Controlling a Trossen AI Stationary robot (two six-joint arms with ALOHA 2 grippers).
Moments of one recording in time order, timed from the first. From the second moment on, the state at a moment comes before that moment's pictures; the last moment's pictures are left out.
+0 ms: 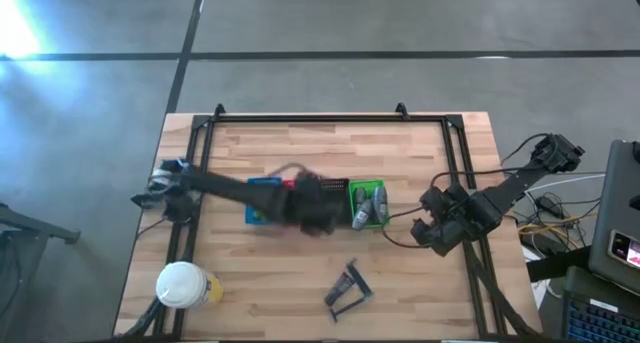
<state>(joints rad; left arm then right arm) -0.19 1.82 1.65 -1.04 -0.53 -1.35 0.60 1.16 0.96 -1.30 0.48 1.41</state>
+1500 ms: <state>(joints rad) -0.03 1.73 1.52 -0.88 -0.46 -1.00 0.60 1.14 1.00 -1.30 0.47 1.45</state>
